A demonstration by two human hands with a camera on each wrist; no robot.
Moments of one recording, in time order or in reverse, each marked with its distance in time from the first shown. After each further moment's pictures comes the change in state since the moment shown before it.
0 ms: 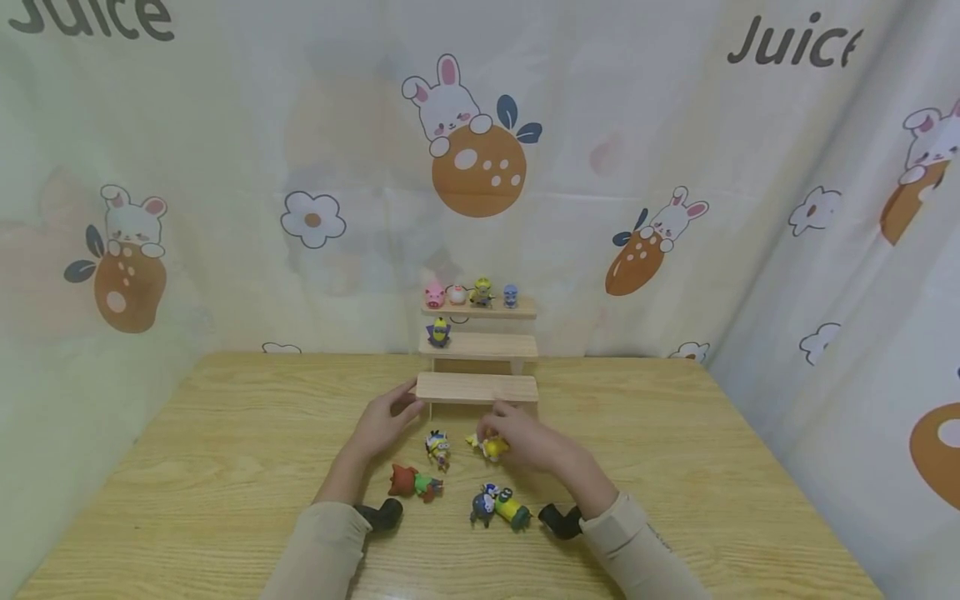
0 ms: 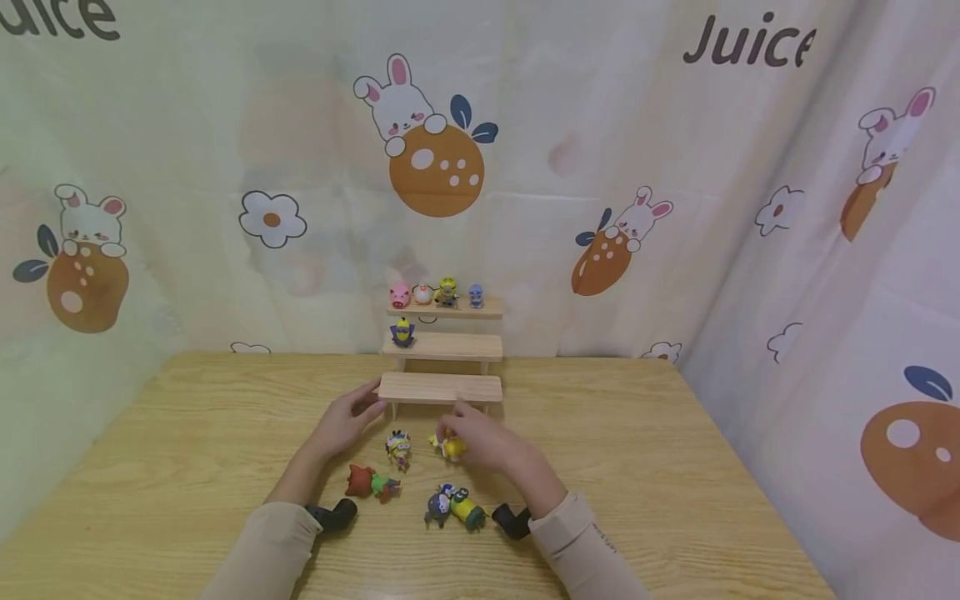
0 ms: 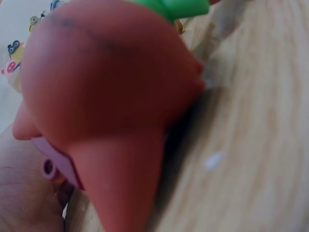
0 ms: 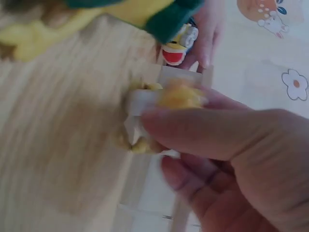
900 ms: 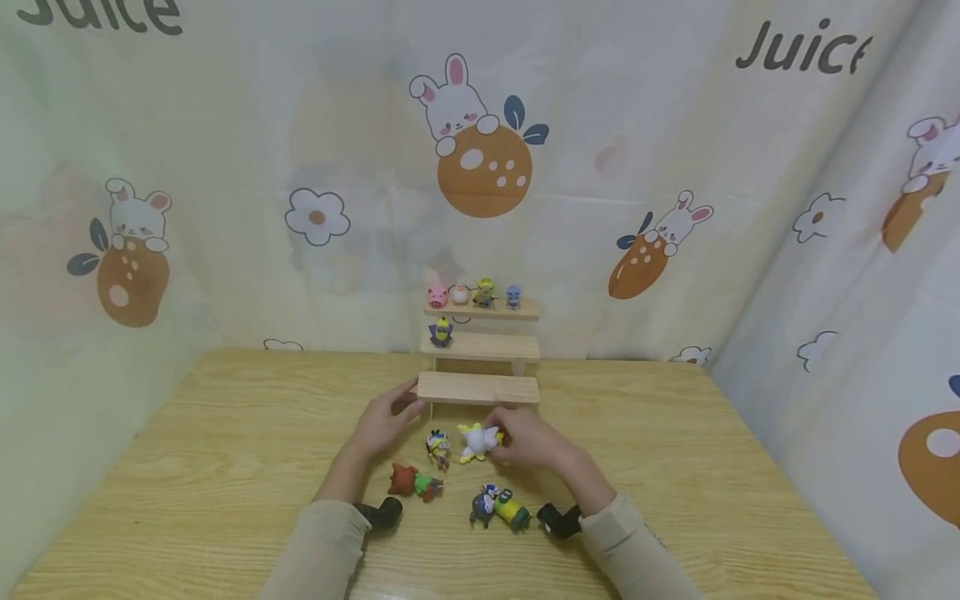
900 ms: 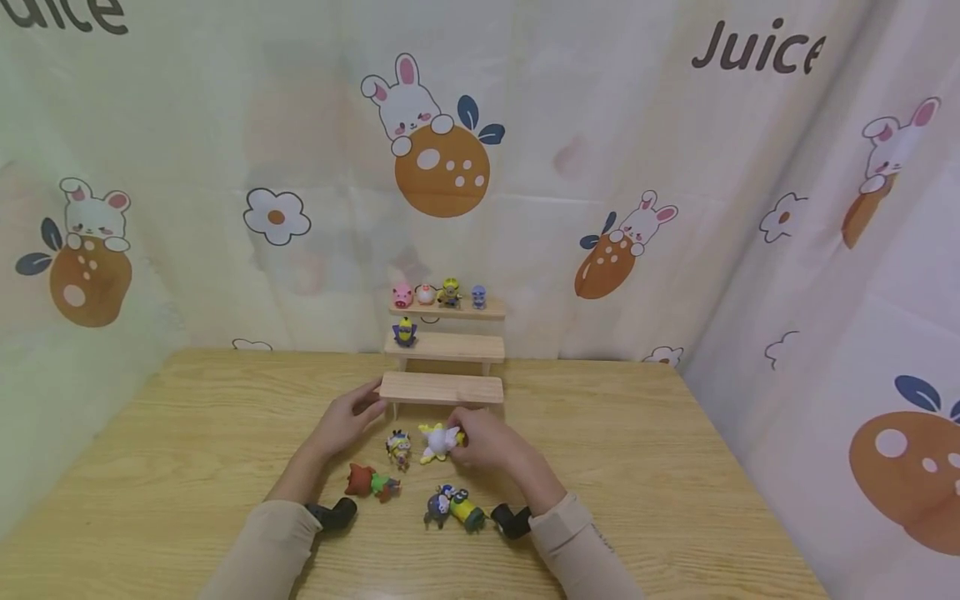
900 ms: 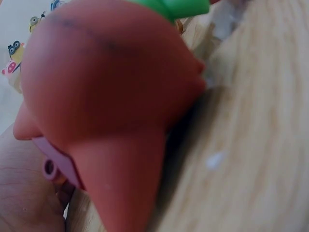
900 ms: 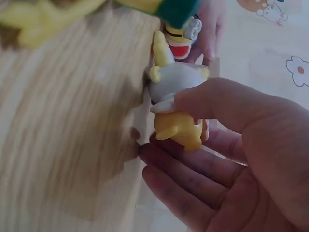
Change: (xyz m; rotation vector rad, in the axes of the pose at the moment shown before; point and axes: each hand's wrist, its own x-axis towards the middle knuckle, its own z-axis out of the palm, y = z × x) left_hand -0.001 0.001 0.000 -0.010 0.009 0.025; right_hand 0.008 0.010 0.009 0.116 0.049 0.117
